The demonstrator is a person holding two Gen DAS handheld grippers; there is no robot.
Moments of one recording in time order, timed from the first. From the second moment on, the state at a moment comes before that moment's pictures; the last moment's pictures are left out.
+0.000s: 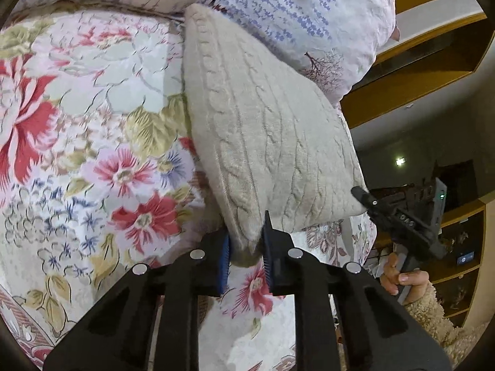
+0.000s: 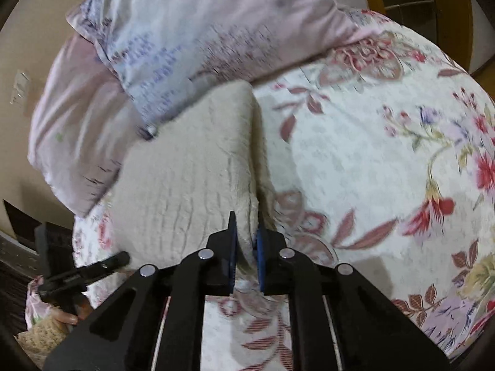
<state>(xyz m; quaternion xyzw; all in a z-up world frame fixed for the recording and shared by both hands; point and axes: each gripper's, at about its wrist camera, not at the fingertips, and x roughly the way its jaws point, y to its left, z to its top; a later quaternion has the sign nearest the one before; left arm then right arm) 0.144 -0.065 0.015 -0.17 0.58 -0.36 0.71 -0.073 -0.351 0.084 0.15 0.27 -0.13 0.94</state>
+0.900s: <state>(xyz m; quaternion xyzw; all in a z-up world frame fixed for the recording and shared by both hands) 0.242 -0.082 0.045 -0.19 0.56 -0.31 0.74 0.022 -0.406 0.142 0.25 0.25 -0.10 0.93</state>
